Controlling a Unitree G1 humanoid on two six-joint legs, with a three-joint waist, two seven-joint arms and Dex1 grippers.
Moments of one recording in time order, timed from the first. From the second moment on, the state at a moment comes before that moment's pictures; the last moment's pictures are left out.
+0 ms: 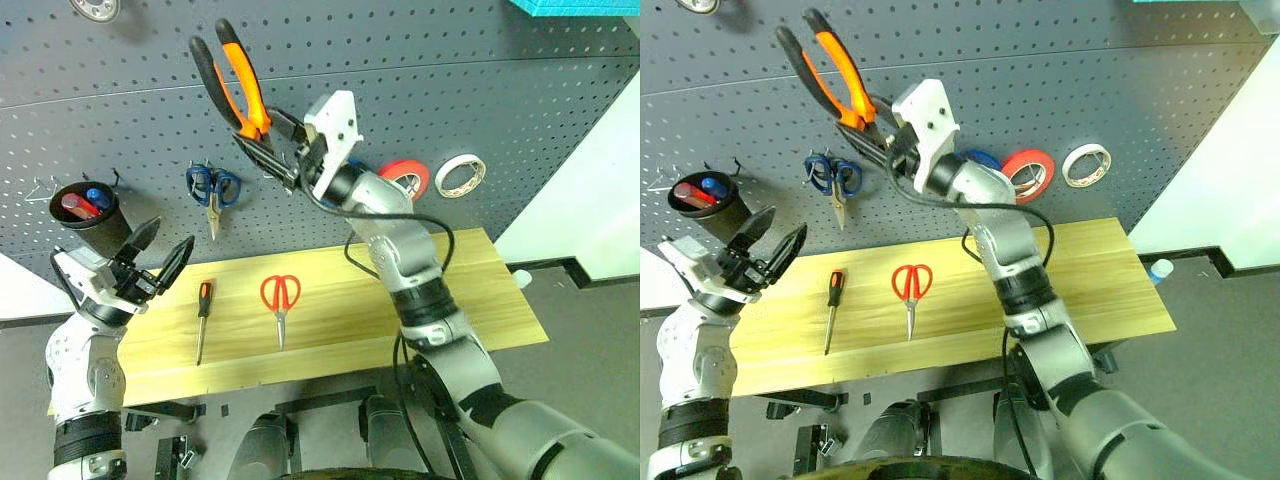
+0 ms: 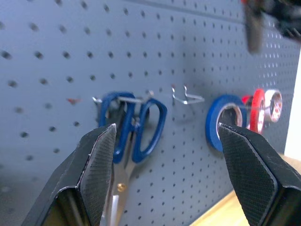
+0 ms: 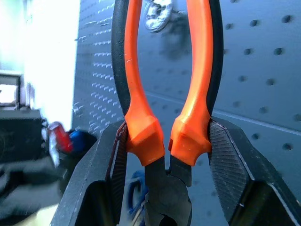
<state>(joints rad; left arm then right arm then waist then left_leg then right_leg) -0.09 0.42 0.39 0.19 -0.59 -0.24 -0.96 -0.92 0.07 0.10 0.34 0.22 0.05 0.58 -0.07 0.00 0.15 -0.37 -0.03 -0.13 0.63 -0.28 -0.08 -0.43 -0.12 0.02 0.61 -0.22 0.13</state>
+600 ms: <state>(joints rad) -0.07 0.45 0.33 0.21 -0.55 -0.19 -1.04 -1.13 0.17 0.00 1.02 0.17 -0.50 0.53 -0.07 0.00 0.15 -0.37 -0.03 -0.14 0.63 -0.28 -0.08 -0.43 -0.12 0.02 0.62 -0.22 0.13</state>
